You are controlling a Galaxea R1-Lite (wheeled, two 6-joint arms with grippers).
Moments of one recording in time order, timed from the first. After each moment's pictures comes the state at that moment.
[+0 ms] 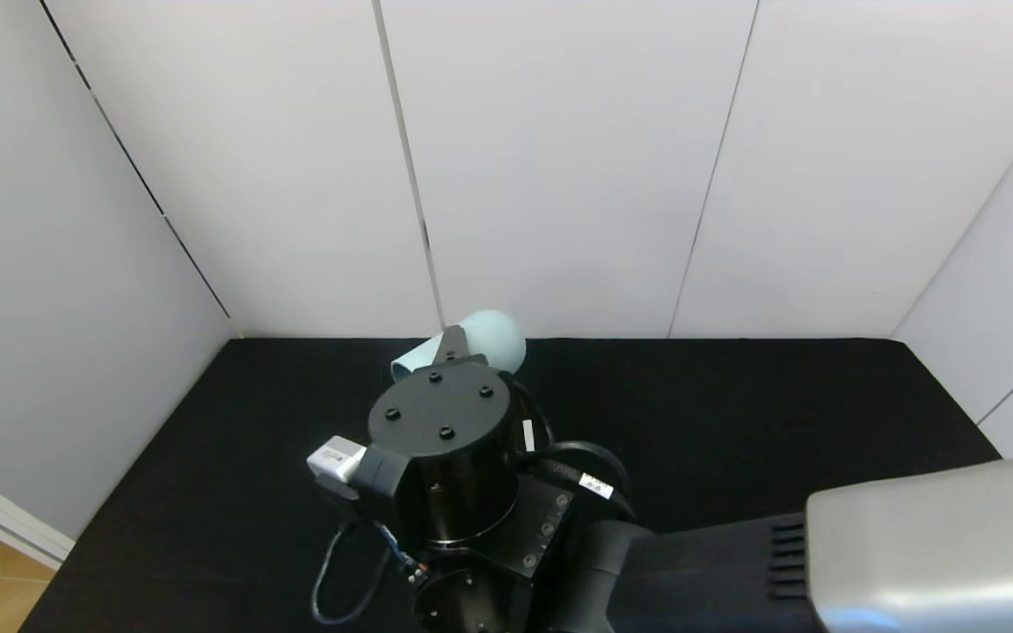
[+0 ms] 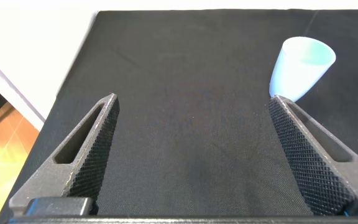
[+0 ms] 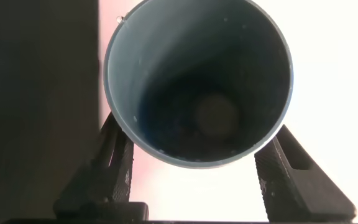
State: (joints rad) left arm 0.00 0.00 0.00 0.00 0.01 -0.01; right arm 1.10 2.25 -1.50 -0.72 -0.91 -1.61
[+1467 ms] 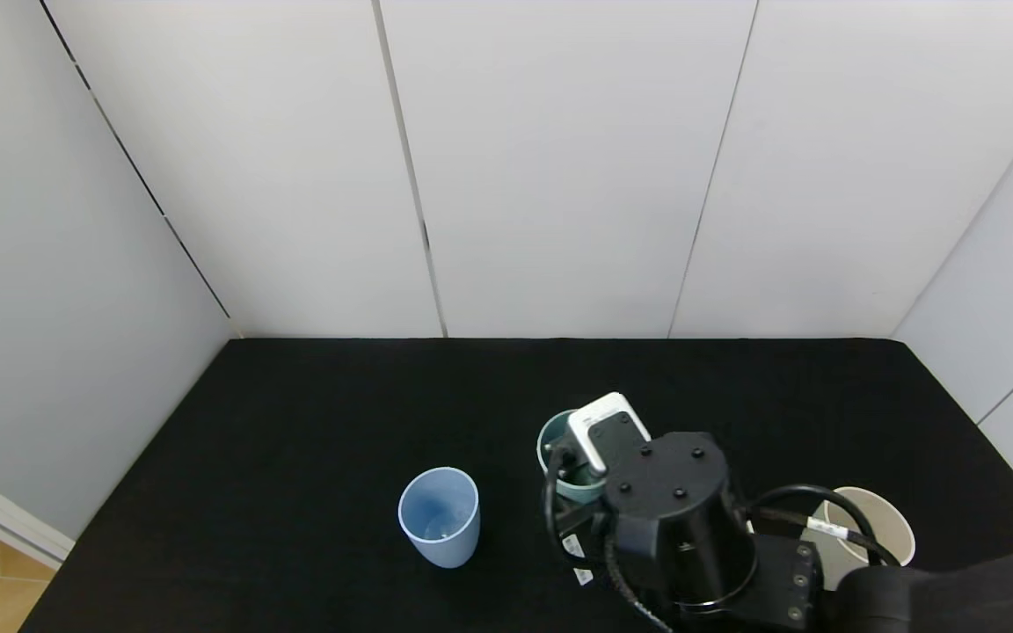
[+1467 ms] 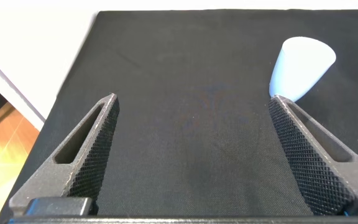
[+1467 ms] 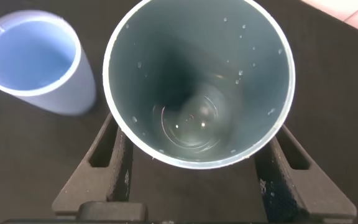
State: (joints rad) left arm 0.00 0.00 0.00 0.00 0.01 -0.01; right arm 0.96 1.90 -0.82 -0.65 -0.56 0.08
